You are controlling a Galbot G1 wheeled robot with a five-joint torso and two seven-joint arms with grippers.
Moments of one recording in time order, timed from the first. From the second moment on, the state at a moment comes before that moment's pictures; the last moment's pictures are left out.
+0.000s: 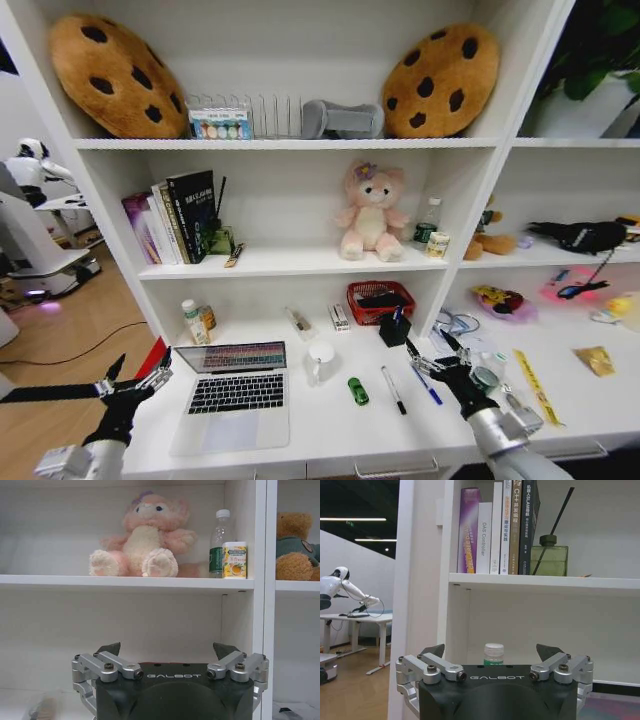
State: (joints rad) left arm 1.89 -1.23 -0.91 -2.23 -0.54 -0.12 -0.09; right arm -1.78 1.09 0.78 2.19 0.50 0.10 -0.05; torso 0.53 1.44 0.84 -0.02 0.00
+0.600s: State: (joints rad) left arm 1.92 -1.14 -0.93 -2.29 -0.52 -0.06 -0.08; right arm -1.80 1.11 0.77 2.19 0.48 0.11 -0.05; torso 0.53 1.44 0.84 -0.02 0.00
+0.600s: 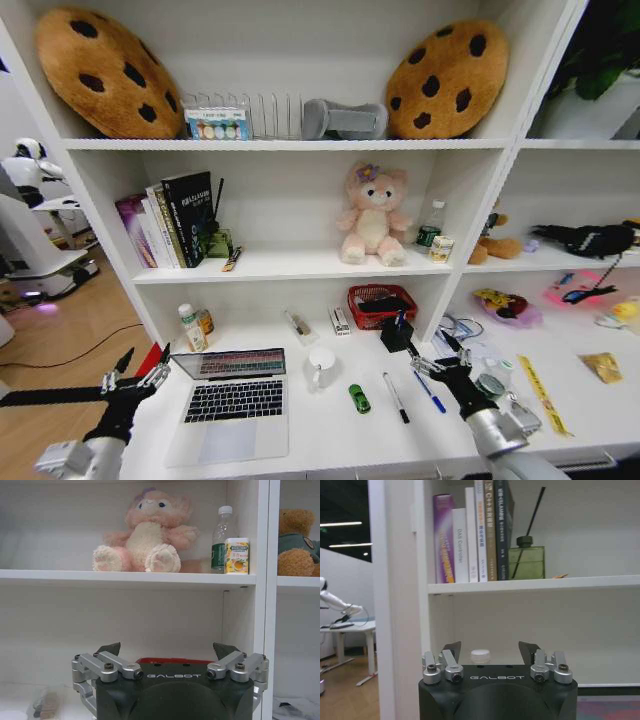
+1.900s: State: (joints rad) left arm 1.91 -0.08 -0.90 -2.18 -0.75 0.04 -0.05; right arm -1.88 1.26 0.73 2.13 0.40 0.21 -0.05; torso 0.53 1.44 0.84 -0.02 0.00
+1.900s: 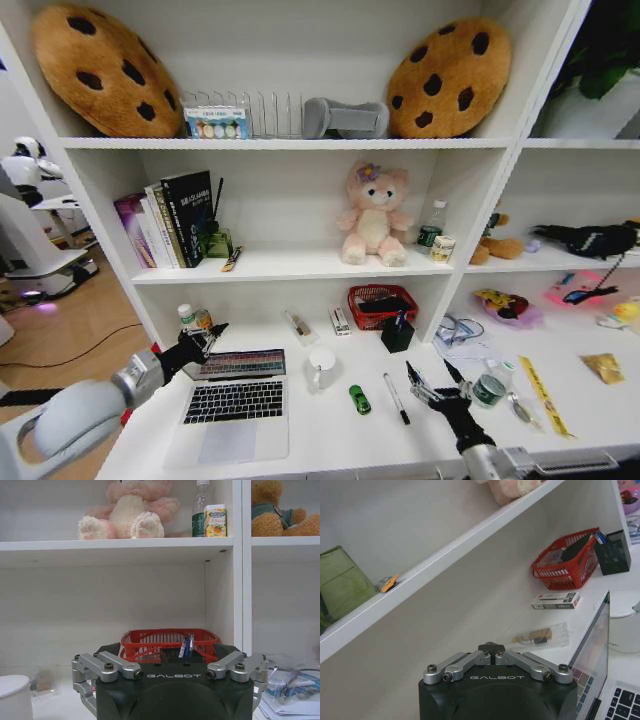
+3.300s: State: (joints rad) left arm 1.72 0.11 -0.54 -2.19 -0.66 -0.09 0.02; right arm -1.89 1.26 0.76 2.15 0.40 0.23 -0.03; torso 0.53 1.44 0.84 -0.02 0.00
